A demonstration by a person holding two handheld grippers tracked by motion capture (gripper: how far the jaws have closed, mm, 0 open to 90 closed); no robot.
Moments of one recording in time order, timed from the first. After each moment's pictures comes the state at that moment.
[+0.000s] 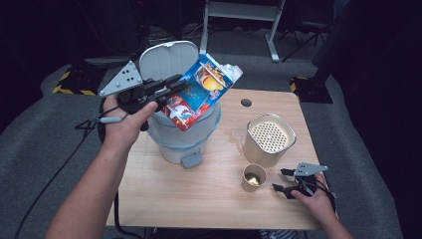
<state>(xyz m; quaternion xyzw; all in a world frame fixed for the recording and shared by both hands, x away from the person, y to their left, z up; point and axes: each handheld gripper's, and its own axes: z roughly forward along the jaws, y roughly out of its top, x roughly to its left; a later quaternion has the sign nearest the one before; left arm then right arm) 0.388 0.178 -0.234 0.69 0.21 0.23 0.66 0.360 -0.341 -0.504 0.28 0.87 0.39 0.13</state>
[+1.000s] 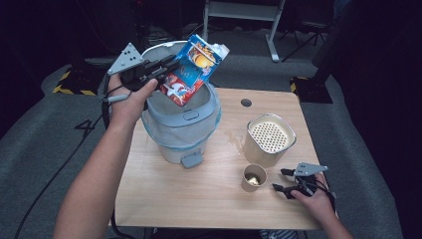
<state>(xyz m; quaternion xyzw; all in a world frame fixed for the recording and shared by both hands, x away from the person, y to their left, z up) 0.445 0.185 -0.241 0.67 0.24 0.27 0.64 0.360 -0.341 -0.504 0.28 0.87 0.39 0.13</state>
